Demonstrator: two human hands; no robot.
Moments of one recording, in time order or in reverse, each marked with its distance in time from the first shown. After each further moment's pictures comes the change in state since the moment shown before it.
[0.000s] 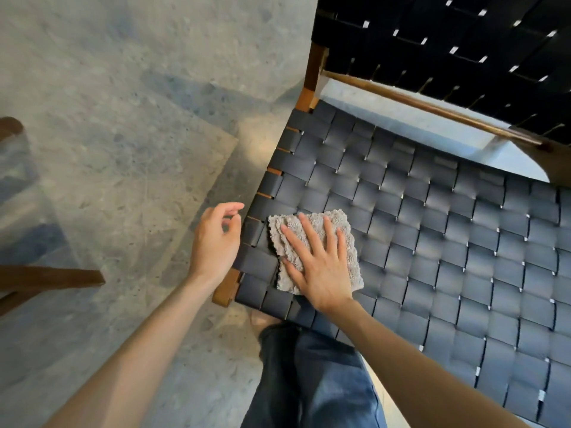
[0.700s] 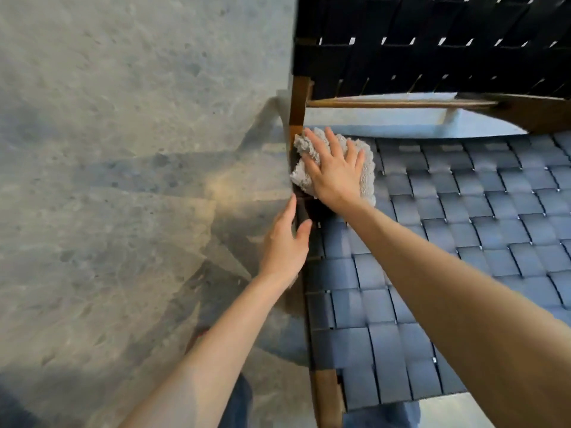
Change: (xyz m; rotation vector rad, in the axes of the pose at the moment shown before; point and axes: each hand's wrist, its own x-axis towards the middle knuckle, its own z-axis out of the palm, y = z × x) left_hand 0.140 0.008 0.041 -0.103 -0.600 0.186; right_hand 0.231 0.021 -0.030 0.266 0.318 0.570
